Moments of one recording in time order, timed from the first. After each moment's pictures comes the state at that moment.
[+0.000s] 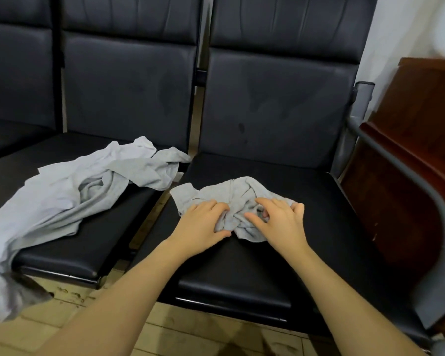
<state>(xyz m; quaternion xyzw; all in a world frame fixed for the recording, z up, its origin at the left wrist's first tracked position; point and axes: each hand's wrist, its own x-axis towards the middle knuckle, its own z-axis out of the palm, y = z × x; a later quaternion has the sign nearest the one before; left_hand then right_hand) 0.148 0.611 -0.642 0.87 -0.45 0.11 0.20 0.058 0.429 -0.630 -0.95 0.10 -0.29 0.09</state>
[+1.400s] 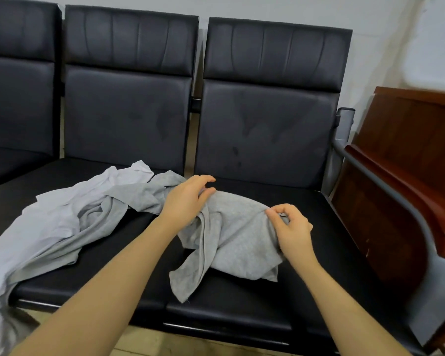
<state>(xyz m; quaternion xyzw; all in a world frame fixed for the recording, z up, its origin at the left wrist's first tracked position) 0.197 0.613 -0.567 0.84 -0.37 0.17 0.35 0.047 0.430 -0.585 -0.82 0.19 -0.33 0.43</state>
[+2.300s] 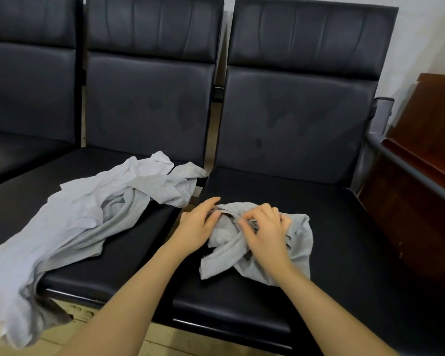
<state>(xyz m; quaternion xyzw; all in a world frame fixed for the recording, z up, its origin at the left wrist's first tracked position) 0.200 0.646 -0.635 0.84 -0.30 0.01 0.46 0.106 0.496 -0.636 -0.90 0.05 -0.37 0.24</state>
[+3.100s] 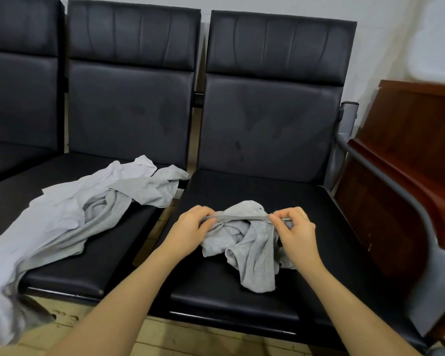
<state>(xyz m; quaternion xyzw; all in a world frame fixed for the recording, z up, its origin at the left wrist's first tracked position) 0.161 0.629 -0.622 0.83 -0.37 0.03 0.43 0.033 0.424 -0.610 -0.83 0.14 -0.37 0.40</state>
